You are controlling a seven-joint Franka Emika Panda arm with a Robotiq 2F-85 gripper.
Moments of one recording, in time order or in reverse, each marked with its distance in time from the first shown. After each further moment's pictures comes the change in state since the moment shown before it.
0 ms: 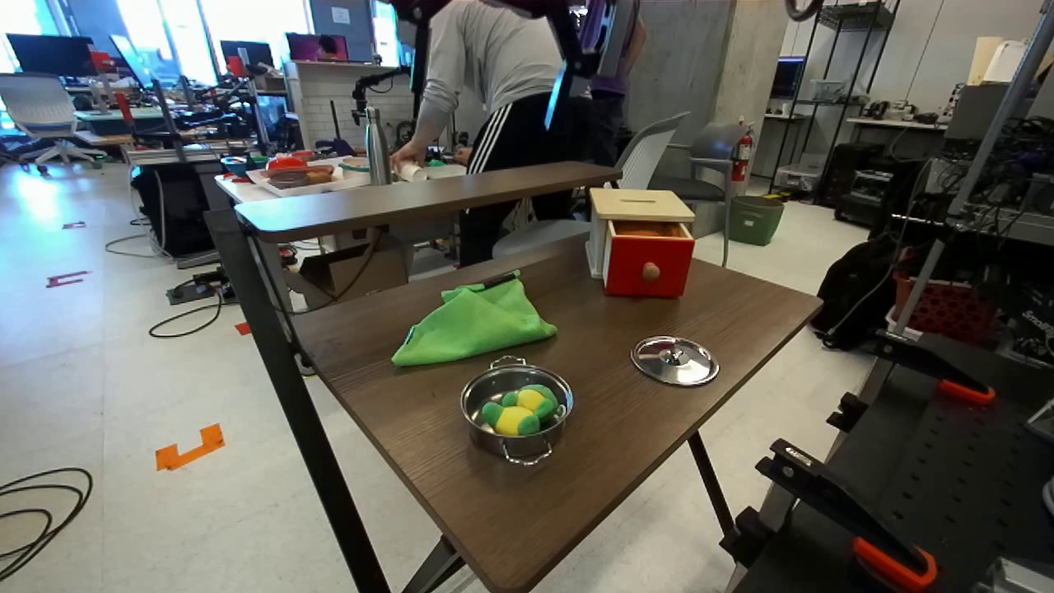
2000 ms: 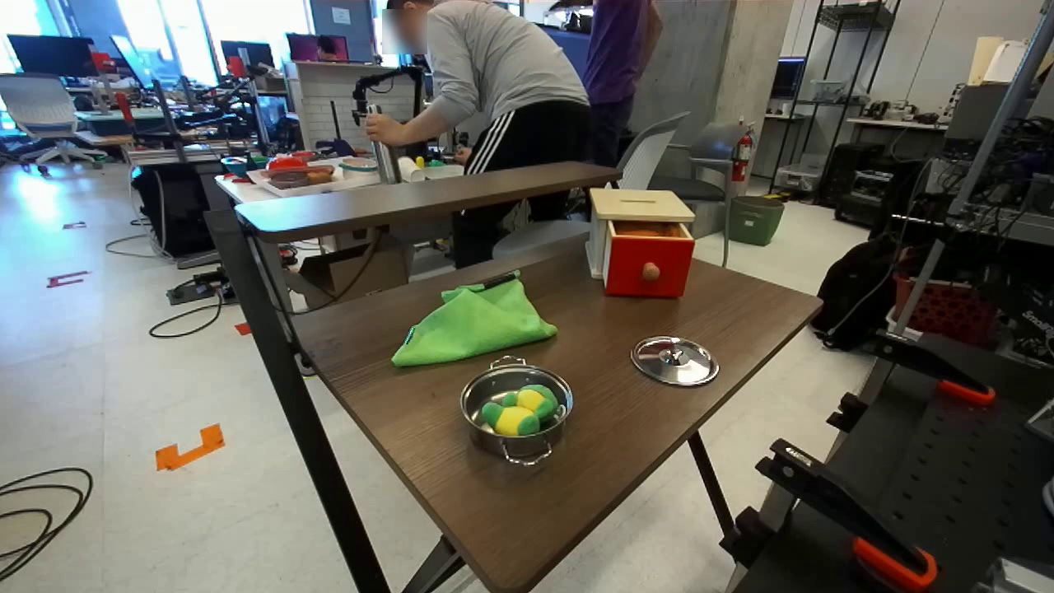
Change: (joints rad) arm 0.035 -0.766 -0.020 -0.559 0.598 -0.488 -0.605
